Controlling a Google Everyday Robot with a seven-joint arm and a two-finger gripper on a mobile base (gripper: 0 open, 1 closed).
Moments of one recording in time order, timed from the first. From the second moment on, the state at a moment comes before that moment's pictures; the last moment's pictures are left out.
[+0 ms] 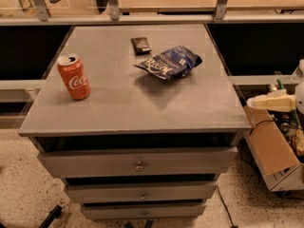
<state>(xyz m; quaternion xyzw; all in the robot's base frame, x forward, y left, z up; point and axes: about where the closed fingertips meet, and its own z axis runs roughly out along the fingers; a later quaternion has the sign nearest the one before) 0.564 -0.340 0.876 -0.30 0.76 0.00 0.57</state>
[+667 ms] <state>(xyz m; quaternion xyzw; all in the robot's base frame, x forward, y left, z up) 0.587 -0.351 0.898 -0.28 0.75 0.01 0.60</state>
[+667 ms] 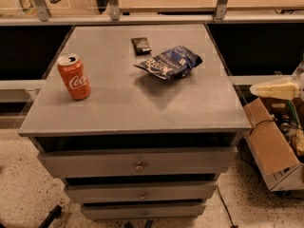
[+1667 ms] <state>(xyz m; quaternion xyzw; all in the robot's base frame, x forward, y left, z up) 0.601 -0.348 0.929 -0.29 0.72 0.05 0.63</state>
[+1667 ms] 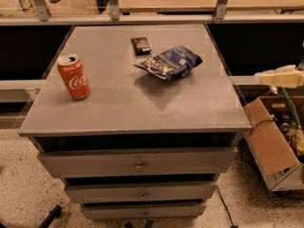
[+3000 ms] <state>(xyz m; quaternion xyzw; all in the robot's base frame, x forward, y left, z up) 0.632 -0.405 0.908 -0.24 0.72 0.19 0.63</state>
